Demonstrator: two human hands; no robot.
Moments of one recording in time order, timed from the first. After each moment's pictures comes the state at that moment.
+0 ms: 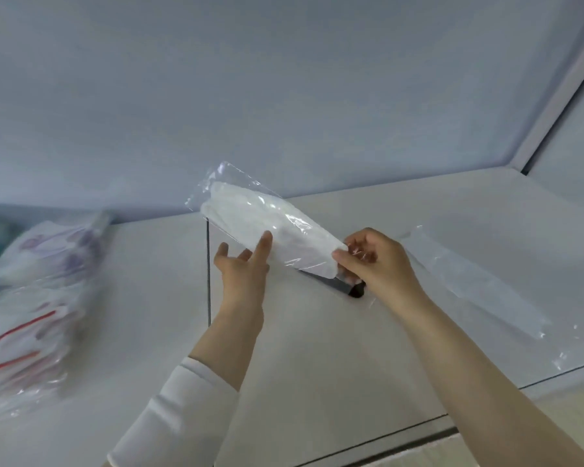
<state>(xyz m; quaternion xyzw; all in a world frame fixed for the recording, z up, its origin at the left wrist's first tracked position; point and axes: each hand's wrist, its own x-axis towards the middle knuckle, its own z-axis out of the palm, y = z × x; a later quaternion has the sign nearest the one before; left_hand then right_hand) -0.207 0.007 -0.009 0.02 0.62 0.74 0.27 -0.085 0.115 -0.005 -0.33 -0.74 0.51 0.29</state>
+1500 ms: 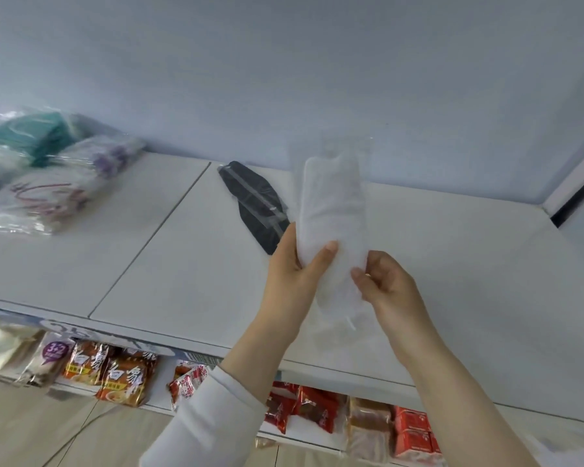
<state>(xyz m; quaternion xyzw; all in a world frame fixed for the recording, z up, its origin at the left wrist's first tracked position) 0.005 0.089 0.009 0.17 0.61 0.76 0.12 0.067 0.204 -0.008 -0.17 -0.73 0.63 0.19</state>
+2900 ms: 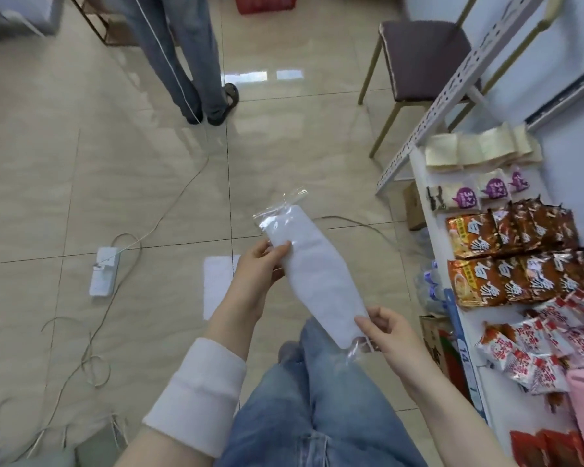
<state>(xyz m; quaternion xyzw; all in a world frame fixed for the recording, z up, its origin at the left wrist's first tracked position) 0.180 -0.608 -0.202 -0.48 0.42 0.76 -0.12 0.087 -0.414 -0.215 0.03 -0.74 0.45 -0.50</state>
